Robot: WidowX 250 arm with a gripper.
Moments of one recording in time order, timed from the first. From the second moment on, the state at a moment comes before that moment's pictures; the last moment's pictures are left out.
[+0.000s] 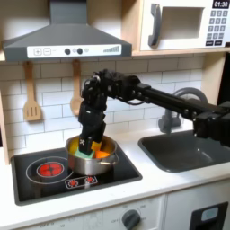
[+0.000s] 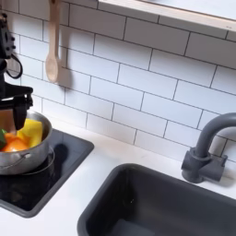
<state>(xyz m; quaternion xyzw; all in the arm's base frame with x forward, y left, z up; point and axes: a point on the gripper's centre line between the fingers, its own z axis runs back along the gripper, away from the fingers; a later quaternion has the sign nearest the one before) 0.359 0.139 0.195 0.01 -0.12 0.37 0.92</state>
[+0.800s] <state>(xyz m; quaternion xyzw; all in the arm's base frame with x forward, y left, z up) 0.357 0.143 0.186 0.03 -0.11 0.38 0.92</state>
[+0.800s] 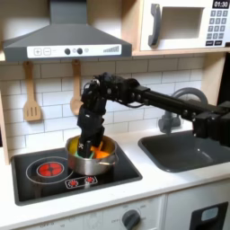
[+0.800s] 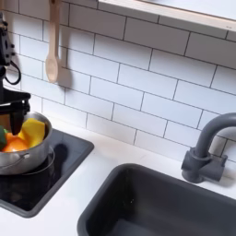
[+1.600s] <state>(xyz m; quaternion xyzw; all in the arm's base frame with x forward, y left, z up) 0.351 0.147 0.178 0.06 -0.10 0.34 0.93</state>
